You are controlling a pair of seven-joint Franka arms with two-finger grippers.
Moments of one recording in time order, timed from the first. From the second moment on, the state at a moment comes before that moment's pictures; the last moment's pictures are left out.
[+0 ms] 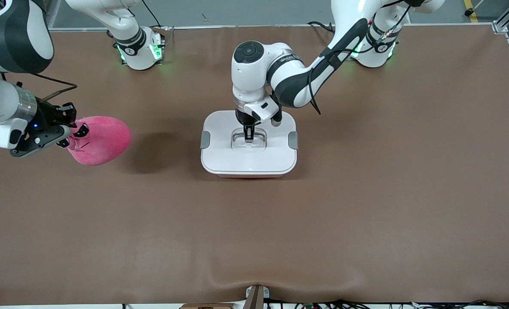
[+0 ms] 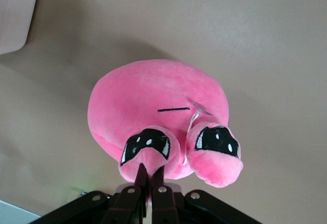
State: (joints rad) left arm -0.51 0.57 -0.48 -1.58 0.44 2.21 -2.73; right arm 0.13 0.09 -0.09 -1.66 -0.02 1.51 -0.48
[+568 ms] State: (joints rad) left arm -0.51 0.57 -0.48 -1.58 0.44 2.21 -2.73; right arm 0.15 0.08 -0.09 -1.66 -0.01 1.51 -0.54
